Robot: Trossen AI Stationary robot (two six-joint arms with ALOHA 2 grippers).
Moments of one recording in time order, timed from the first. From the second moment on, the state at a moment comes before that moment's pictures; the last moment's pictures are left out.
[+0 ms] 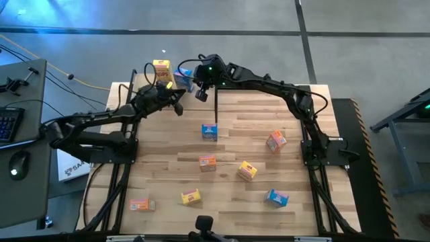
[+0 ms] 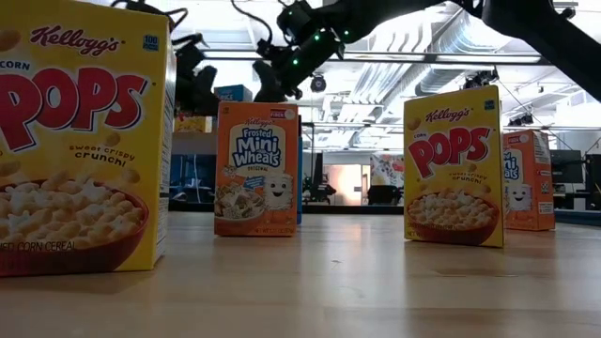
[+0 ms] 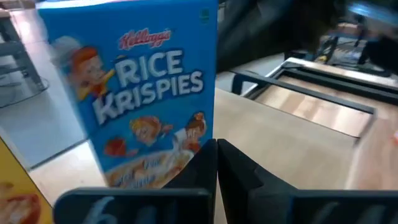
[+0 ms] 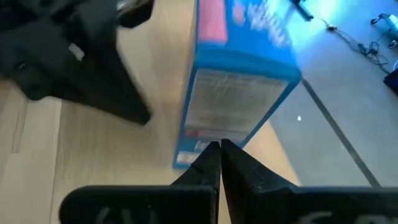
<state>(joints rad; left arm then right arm) 0.62 1.11 0.47 0.42 -0.08 0.00 -0.43 2.18 2.08 -0.46 -0.04 -0.25</state>
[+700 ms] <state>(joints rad) 0.70 1.24 0.51 0.49 -0.12 -0.01 -0.44 2.23 2.08 -0.35 -0.06 -0.24</state>
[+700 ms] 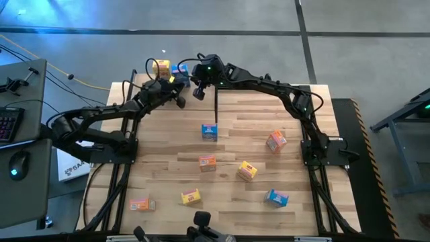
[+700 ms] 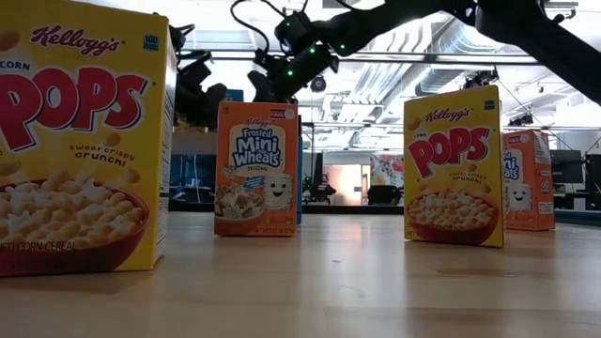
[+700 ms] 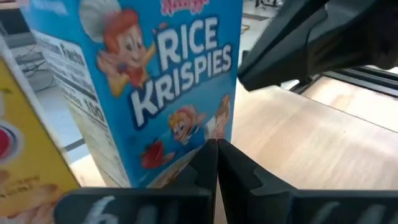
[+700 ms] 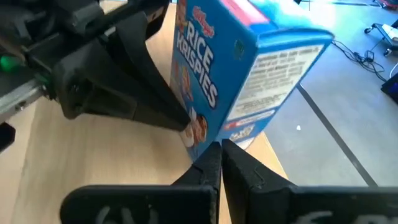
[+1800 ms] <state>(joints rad) 0.73 1.25 0.51 0.52 -0.18 -0.01 -0.44 2.23 2.08 -0.38 -0.06 -0.24</state>
